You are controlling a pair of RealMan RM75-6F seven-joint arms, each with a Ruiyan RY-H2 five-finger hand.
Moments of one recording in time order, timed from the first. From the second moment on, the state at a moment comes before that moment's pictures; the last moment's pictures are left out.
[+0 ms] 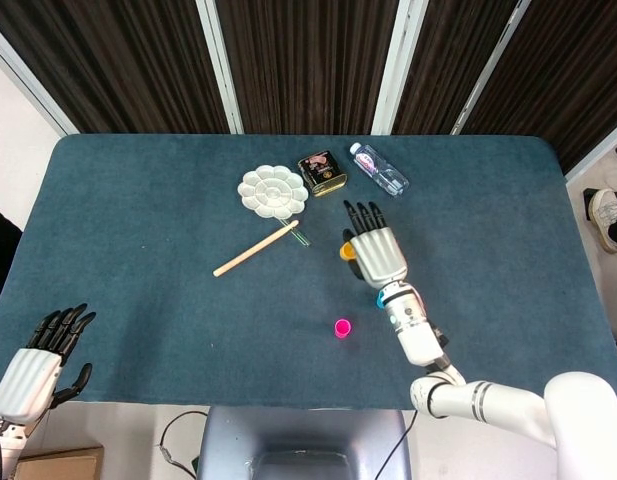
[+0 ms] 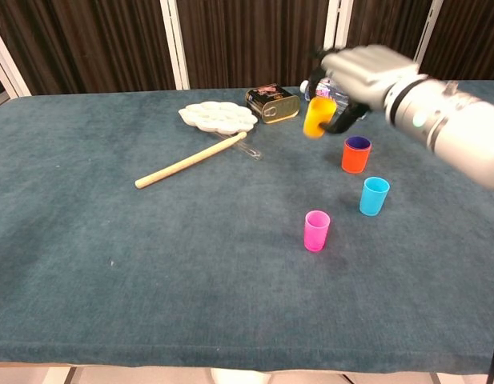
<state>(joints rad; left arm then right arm) -0.13 -1.13 0.05 -1.54 1.68 1.52 -0.09 0.84 -1.69 0.26 -1.27 -1.04 1.11 -0.60</state>
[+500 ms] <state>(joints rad) -0.13 -1.13 0.05 -1.54 1.67 1.50 -0.08 0.84 -1.69 0.27 -1.12 -0.94 1.04 -0.67</state>
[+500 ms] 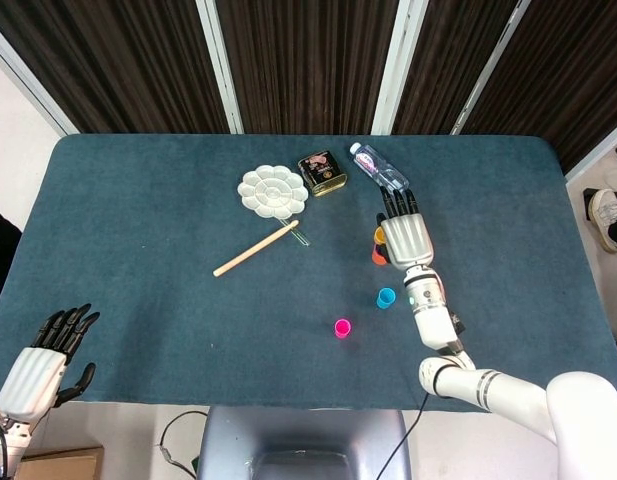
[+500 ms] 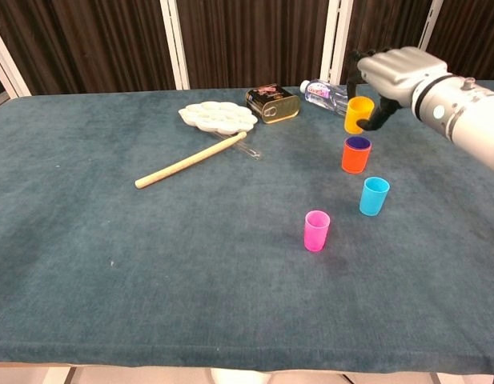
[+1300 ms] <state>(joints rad) -0.13 -1.13 0.05 -1.55 1.68 1.50 -0.08 0.80 -1.65 0.24 -1.22 -0.96 1.02 -0.64</state>
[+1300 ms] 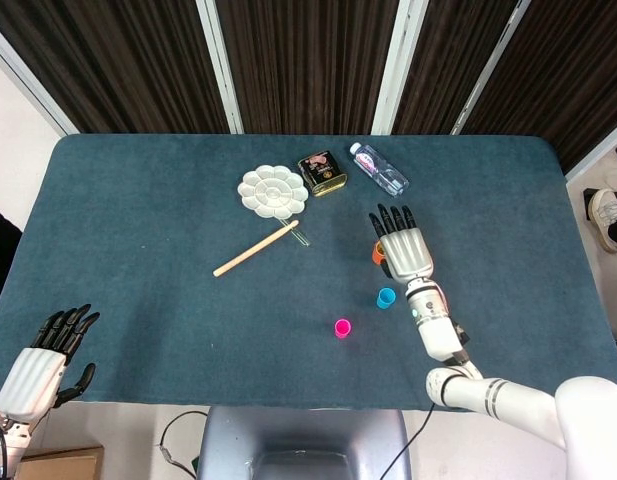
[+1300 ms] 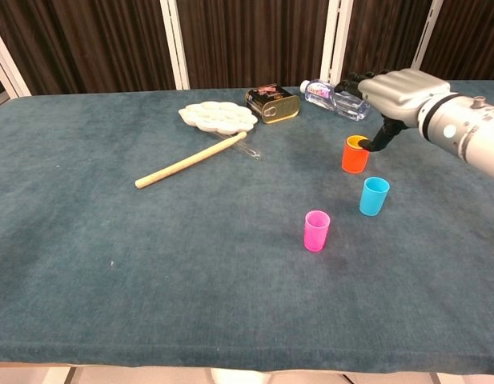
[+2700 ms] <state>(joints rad) -0.14 -1.14 0.05 -1.55 1.68 1.49 -0.07 0.69 -1.53 0.08 -1.38 -1.12 0.96 -0.56</state>
